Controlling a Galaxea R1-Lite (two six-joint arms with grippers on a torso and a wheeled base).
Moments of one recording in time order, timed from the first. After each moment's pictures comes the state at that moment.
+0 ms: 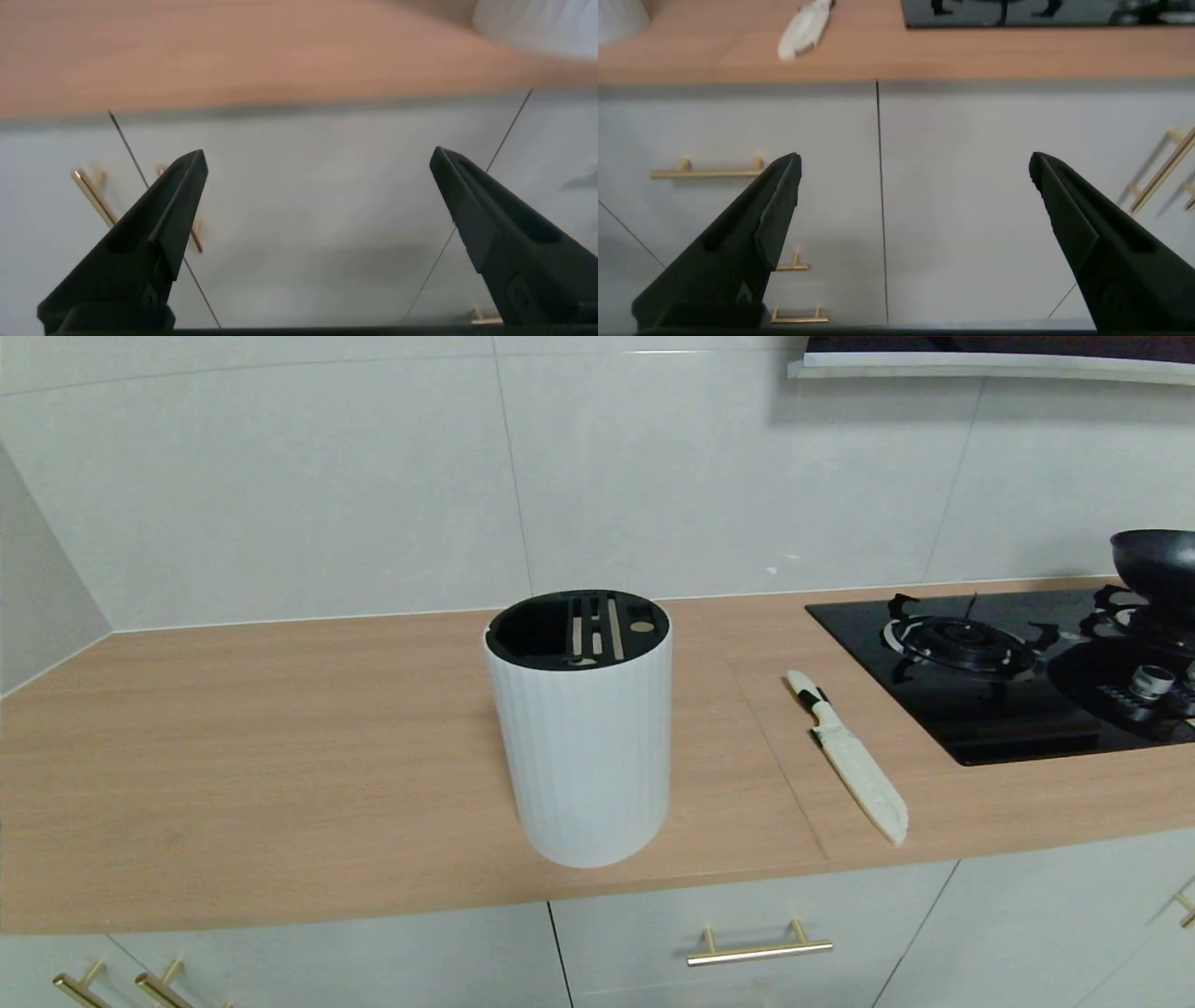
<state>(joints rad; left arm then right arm) 0.00 0.00 0.00 0.00 0.02 0.00 0.00 0.00 0.00 0.00 0.05 -0.02</state>
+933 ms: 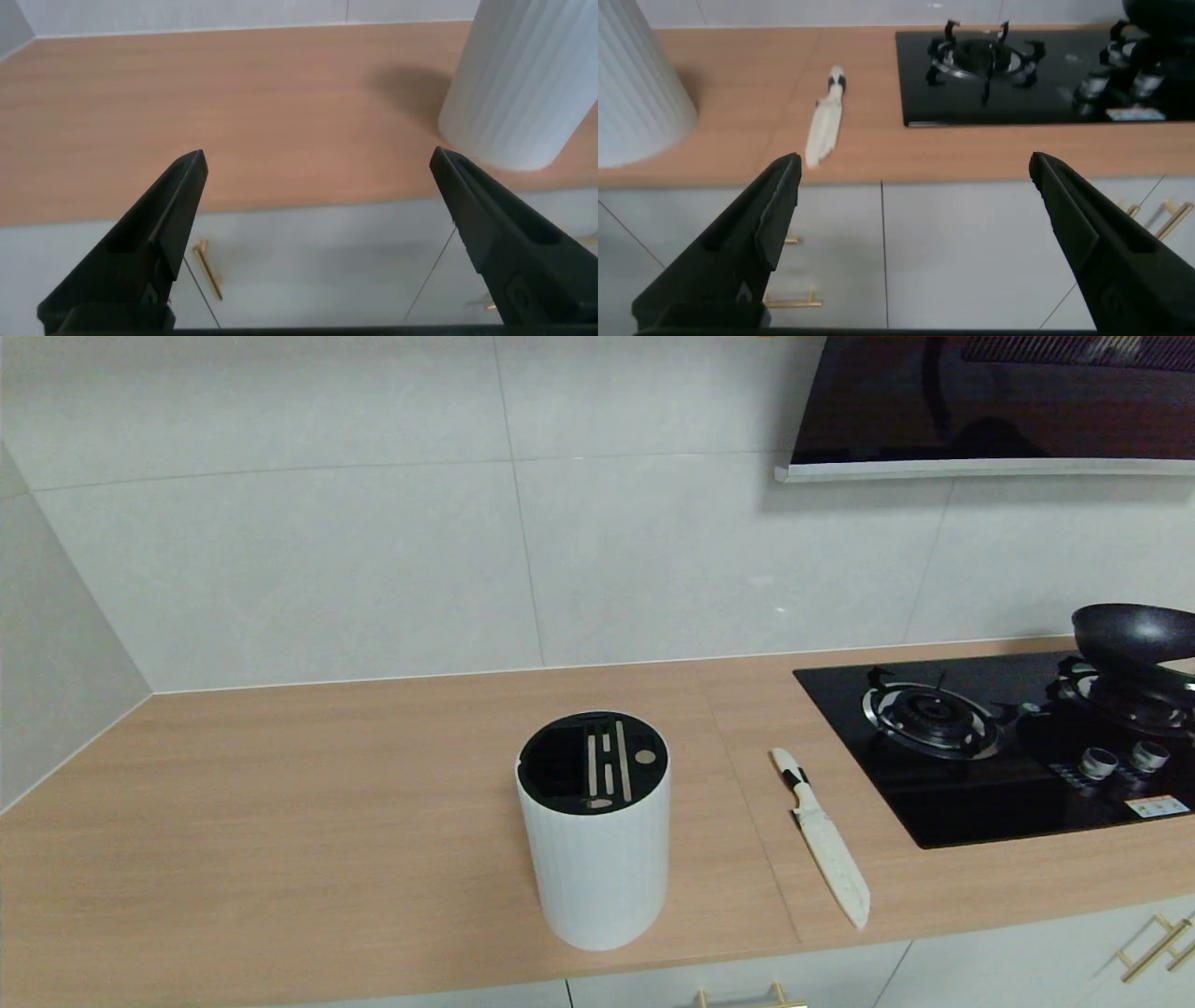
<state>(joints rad) 0.00 0.00 0.00 0.00 0.02 0.00 0.00 0.00 0.00 0.00 0.05 -0.02</state>
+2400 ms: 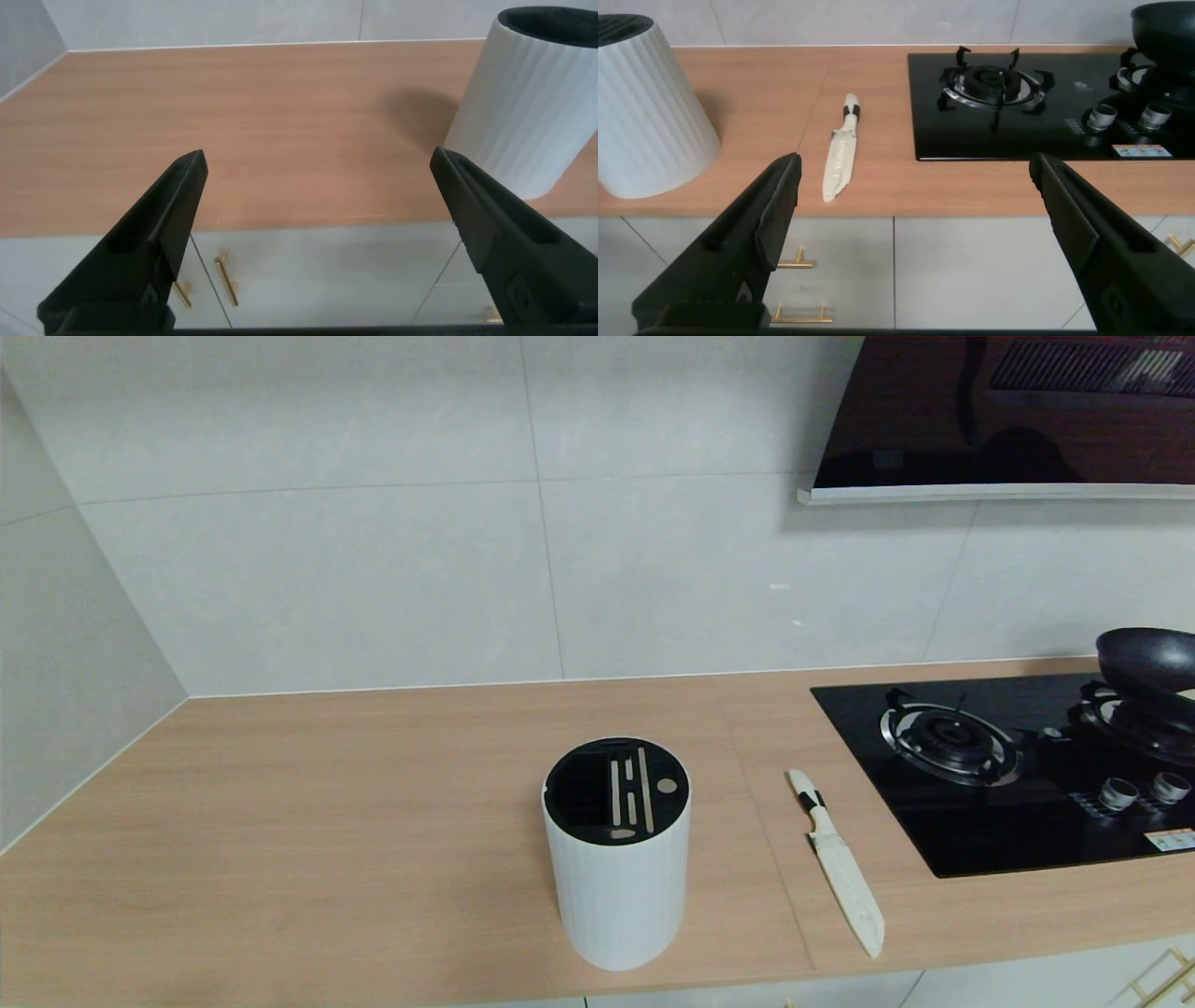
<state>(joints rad) 0.00 0.00 0.00 0.00 0.02 0.00 0.00 0.00 0.00 0.00 0.04 -0.02</state>
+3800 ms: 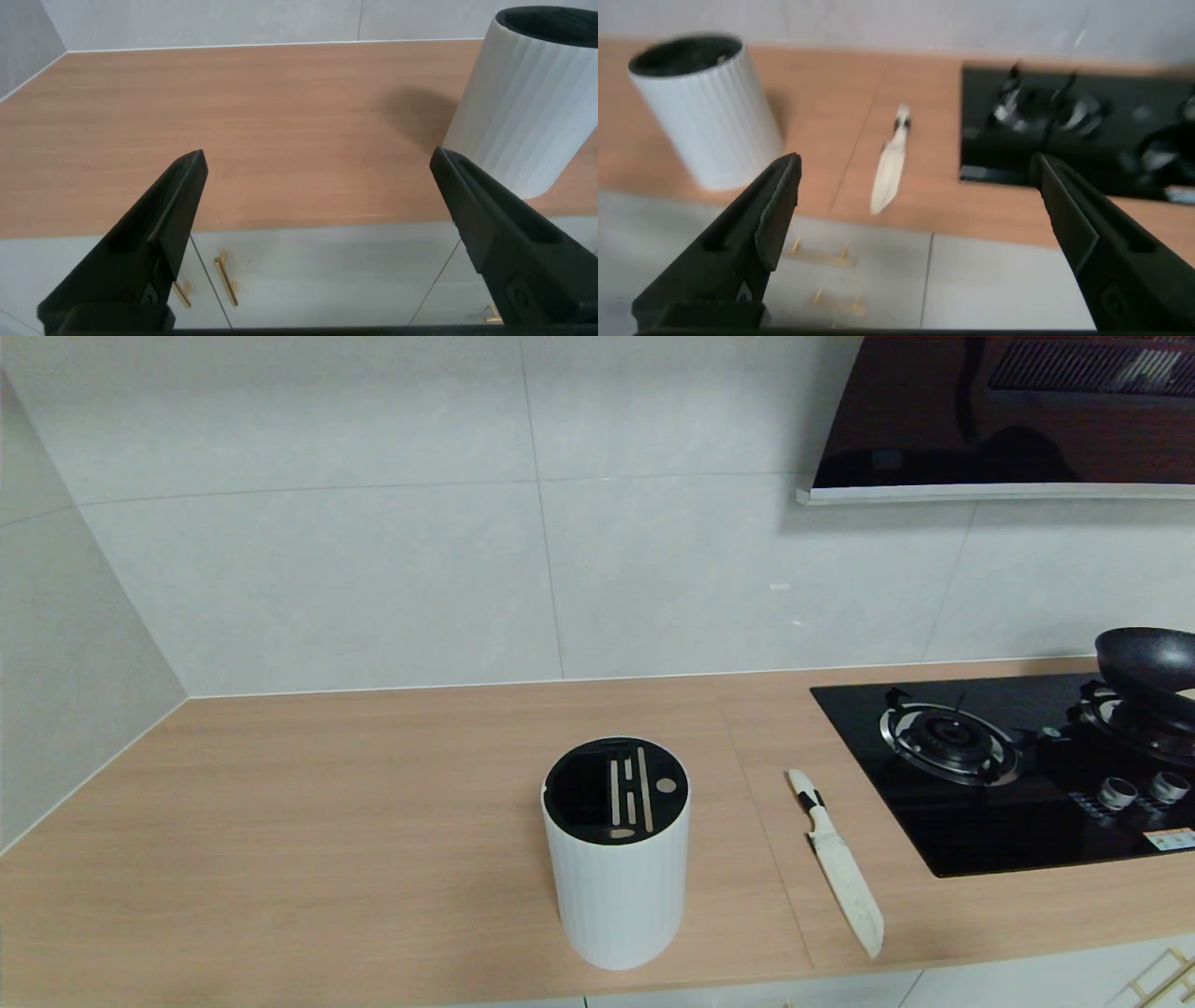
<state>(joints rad) 0.00 0.00 0.00 0.00 0.02 0.00 0.03 0.39 -0.30 0.05 0.20 -0.02</state>
